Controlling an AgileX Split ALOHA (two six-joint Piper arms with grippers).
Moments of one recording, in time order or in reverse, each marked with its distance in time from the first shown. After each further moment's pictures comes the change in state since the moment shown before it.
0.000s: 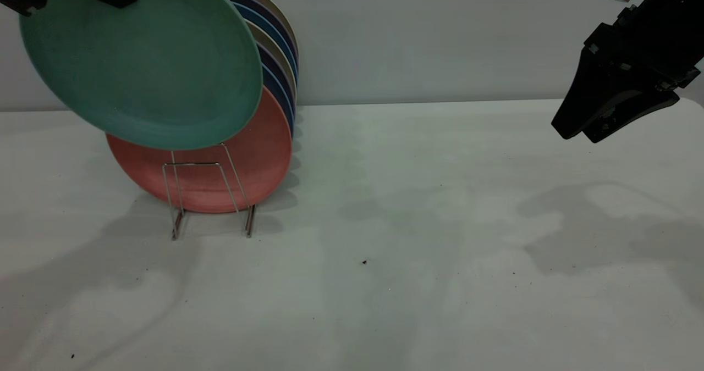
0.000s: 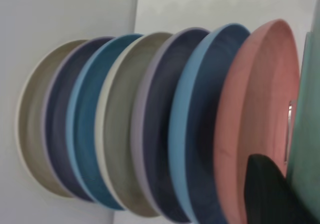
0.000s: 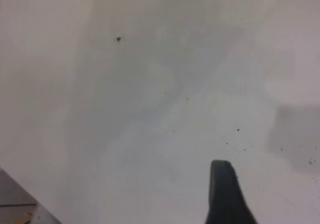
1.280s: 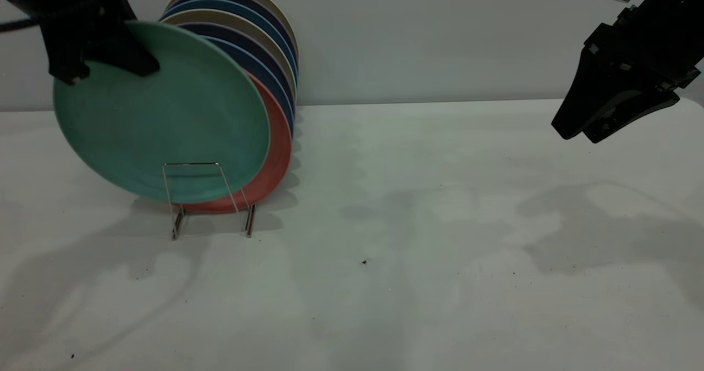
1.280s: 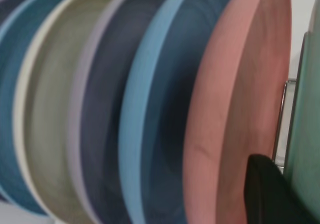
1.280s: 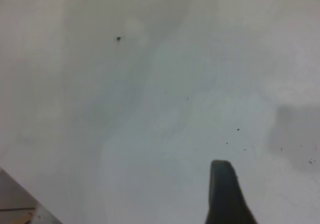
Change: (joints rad) left arm 0.000 0.175 0.000 -0.001 -0.064 -0.034; right arm 0.000 0.000 0.000 -0.001 0.000 0.001
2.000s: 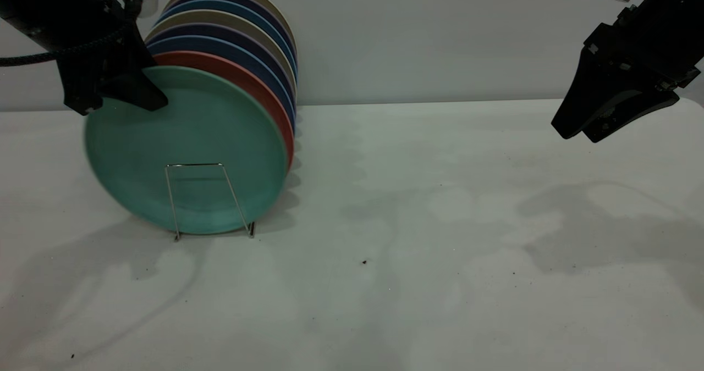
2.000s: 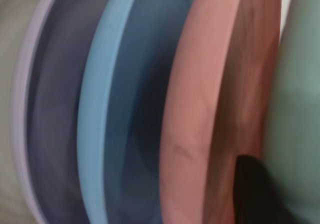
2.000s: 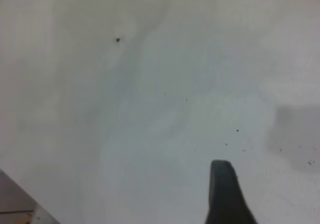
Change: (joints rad) left arm 0.000 0.063 0.000 -0.003 -0.013 0.002; right arm 0.000 0.000 0.000 0.001 -0.004 0.000
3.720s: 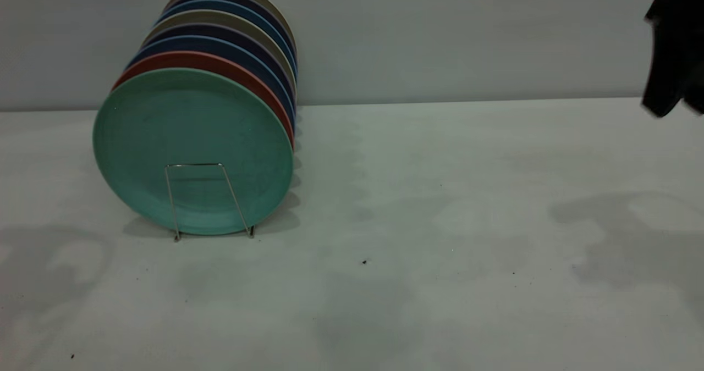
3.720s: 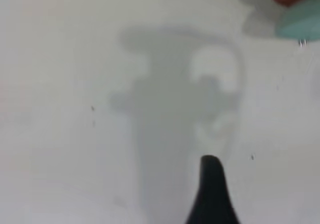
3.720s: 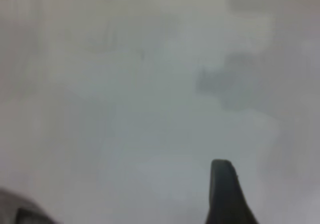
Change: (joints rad) left arm 0.081 -0.382 0.000 0.673 0.487 -1.814; right arm 0.034 -0.200 0.000 -0.450 0.119 0.458
